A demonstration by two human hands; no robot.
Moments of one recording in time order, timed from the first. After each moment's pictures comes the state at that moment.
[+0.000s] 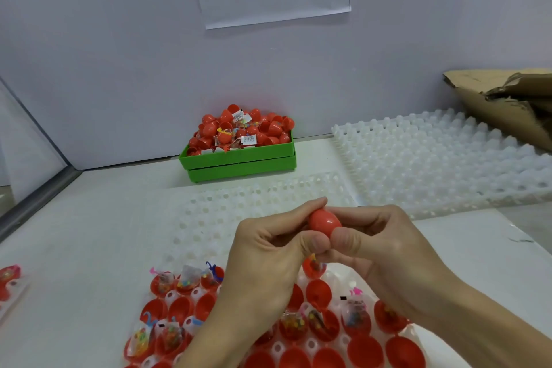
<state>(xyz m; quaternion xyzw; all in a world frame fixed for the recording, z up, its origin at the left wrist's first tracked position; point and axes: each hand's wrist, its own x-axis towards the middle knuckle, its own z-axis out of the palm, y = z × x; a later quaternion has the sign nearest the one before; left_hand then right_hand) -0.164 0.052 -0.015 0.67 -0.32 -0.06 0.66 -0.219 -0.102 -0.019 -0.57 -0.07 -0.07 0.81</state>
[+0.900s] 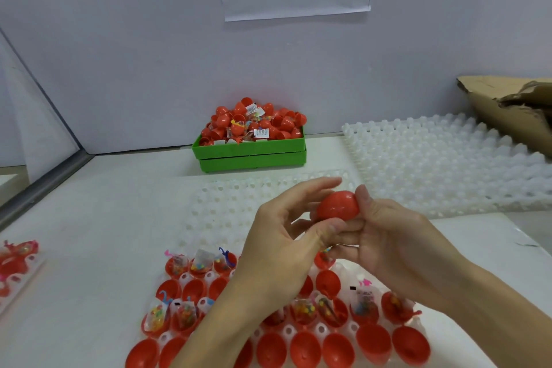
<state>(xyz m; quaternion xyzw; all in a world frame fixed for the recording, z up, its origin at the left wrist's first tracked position) -0.158 0.053 -0.012 0.66 -0.36 -0.05 0.65 -0.213 -0.101 -0.010 -0.51 -0.04 0.06 0.86</state>
